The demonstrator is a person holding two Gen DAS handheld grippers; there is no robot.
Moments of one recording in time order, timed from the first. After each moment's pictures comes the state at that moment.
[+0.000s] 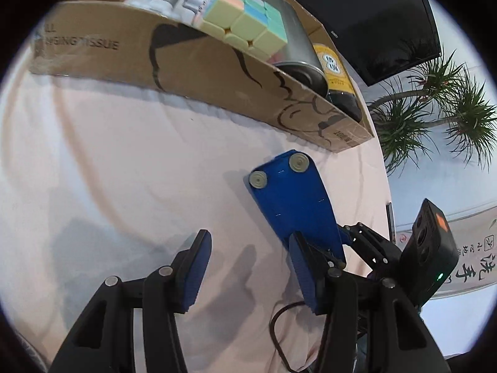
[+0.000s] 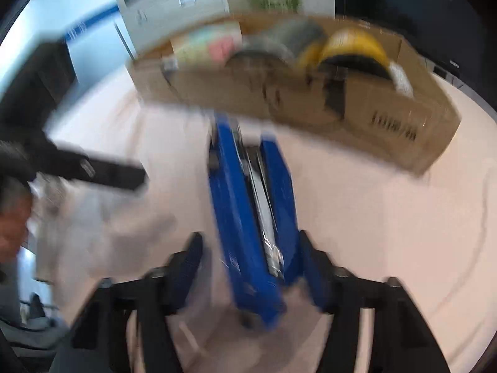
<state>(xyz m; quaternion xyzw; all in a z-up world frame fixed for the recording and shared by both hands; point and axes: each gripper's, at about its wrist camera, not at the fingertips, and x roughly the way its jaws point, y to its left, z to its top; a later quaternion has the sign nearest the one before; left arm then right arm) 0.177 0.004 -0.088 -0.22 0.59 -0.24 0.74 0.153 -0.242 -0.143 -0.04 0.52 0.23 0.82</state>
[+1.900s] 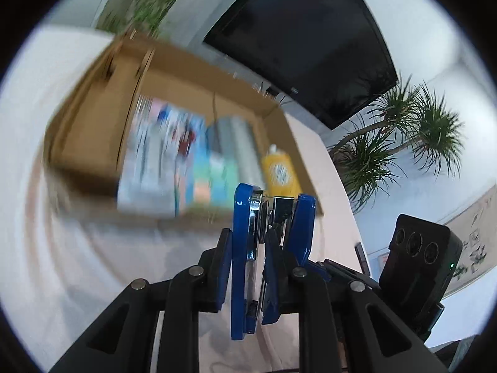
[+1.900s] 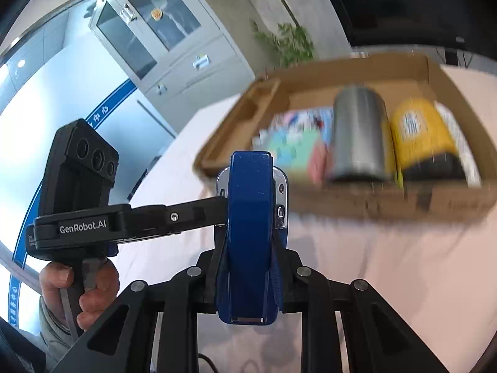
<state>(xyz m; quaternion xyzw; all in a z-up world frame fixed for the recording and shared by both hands) 0.222 0.058 0.023 -0.22 0.46 -0.29 0.81 0.225 -0.177 -0.053 0.16 0.46 0.29 0.83</state>
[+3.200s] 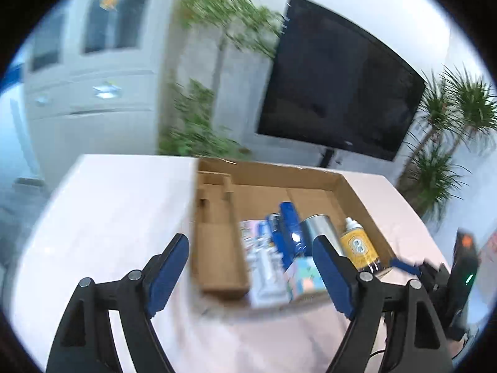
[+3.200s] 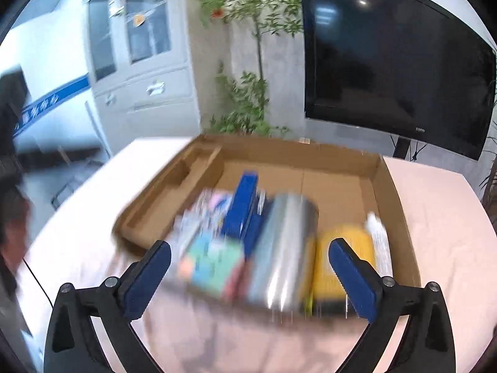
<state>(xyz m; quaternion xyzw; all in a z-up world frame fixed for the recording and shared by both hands) 0.182 0.122 0.124 -0.07 0.33 -0.12 0.94 0.253 -0.162 -0.015 0.00 0.40 0.16 0.90</state>
